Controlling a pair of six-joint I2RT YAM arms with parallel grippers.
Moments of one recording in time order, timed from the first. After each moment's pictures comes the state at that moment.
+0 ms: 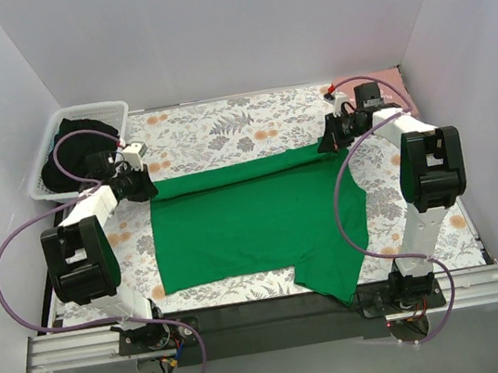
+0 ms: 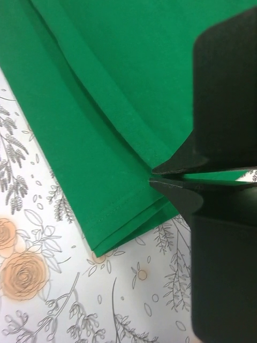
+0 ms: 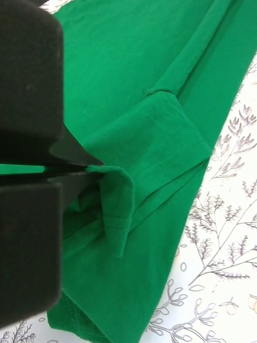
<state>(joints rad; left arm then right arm) 0.16 1.64 1.01 -0.26 0.53 0.31 0.03 1.94 1.38 -0.42 -0.72 -0.13</state>
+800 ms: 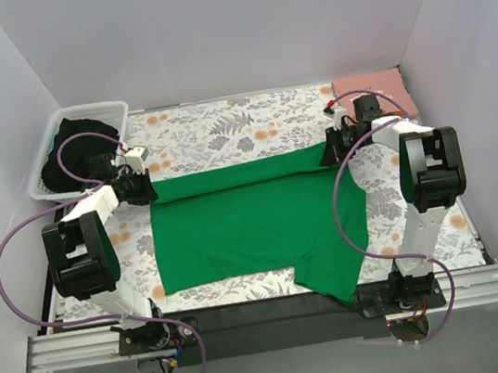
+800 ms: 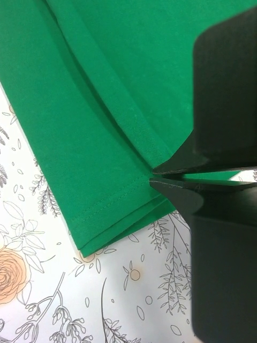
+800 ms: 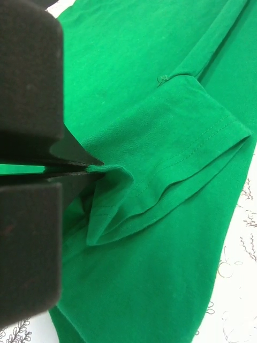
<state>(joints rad) 0.16 1.68 1.00 -0.27 0.49 0.33 0.03 1.94 1.28 -0.43 -0.71 -0.16</state>
